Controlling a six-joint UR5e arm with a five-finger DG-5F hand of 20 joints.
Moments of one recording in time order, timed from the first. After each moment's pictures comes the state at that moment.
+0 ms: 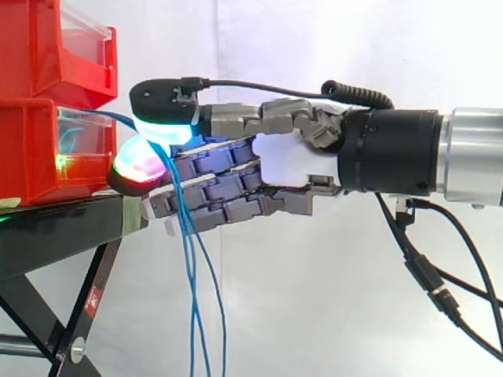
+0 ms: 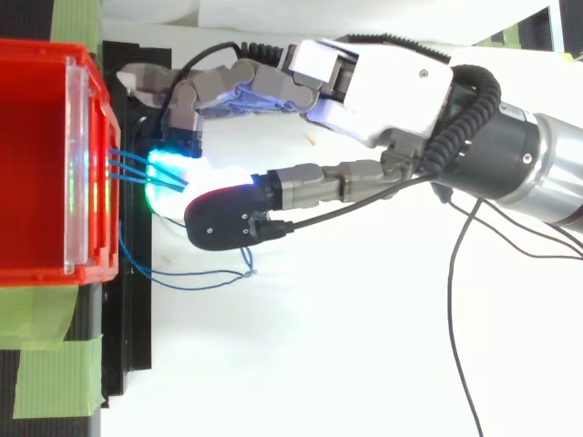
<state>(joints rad) 0.14 -2.04 -1.66 -2.50 -1.20 -0.32</state>
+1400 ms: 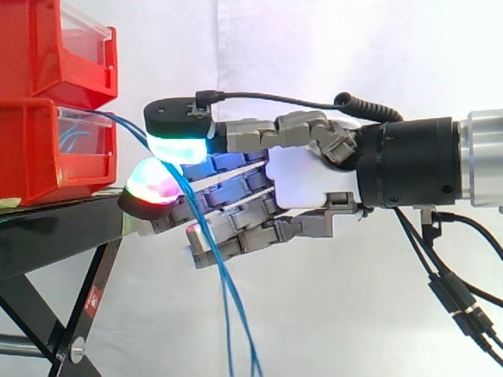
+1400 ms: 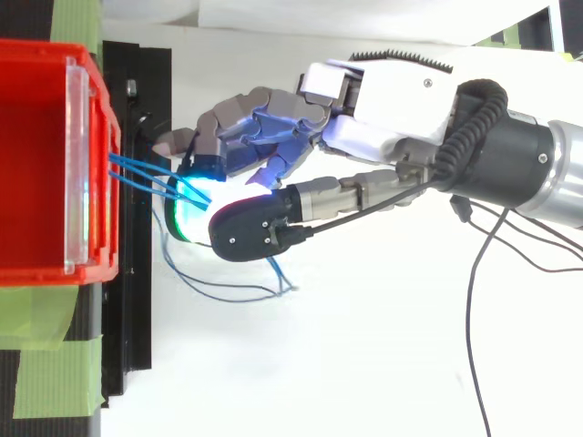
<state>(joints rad) 0.15 -2.03 -1.66 -2.64 -1.22 -0.11</state>
